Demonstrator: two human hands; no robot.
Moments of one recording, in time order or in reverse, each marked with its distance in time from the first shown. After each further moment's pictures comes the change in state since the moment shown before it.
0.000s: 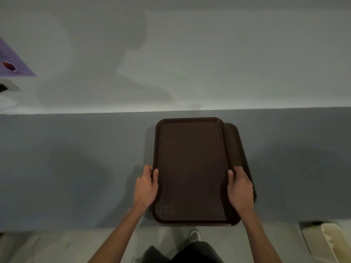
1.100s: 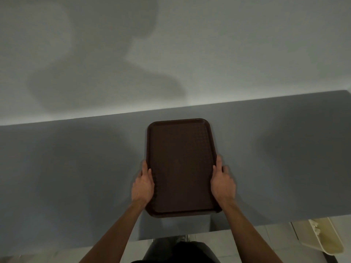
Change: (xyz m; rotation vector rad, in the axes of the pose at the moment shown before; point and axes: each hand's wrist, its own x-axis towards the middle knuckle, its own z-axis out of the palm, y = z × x) left_hand 0.036 0.068 0.137 0.282 -0.148 -0.155; right_hand 0.089 0.096 0.012 -0.289 -0.170 0.097
